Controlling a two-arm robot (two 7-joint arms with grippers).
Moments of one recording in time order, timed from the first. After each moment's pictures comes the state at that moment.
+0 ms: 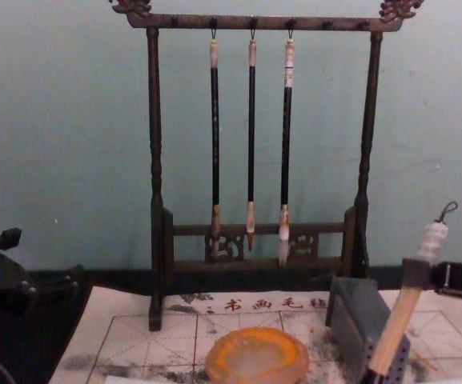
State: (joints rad) left arm -0.20 0.60 0.45 -1.41 -0.25 -0.12 0.03; right arm 0.39 0.71 -0.62 -1.31 1.13 0.19 0.89
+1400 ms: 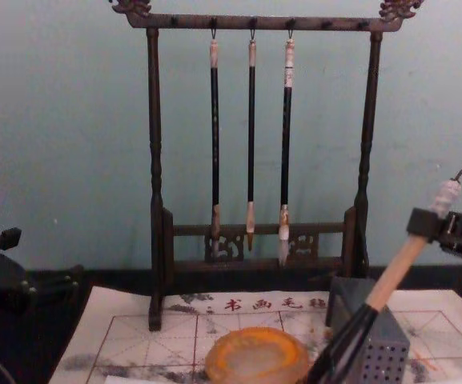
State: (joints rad) left arm -0.20 0.60 0.45 -1.41 -0.25 -0.12 0.03; right arm 0.36 0.66 -0.55 -1.30 1.22 0.16 0.82
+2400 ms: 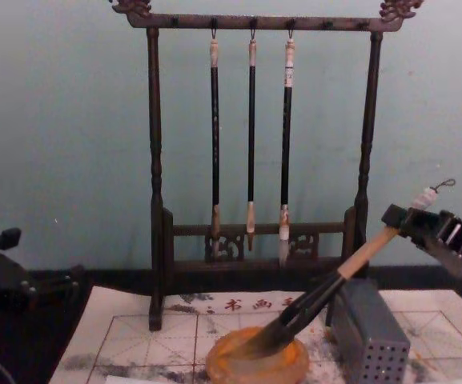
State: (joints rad) left arm -0.20 0.60 0.45 -1.41 -0.25 -0.12 0.03; right arm 0.34 0.42 -0.45 -1.20 1.19 0.02 0.50
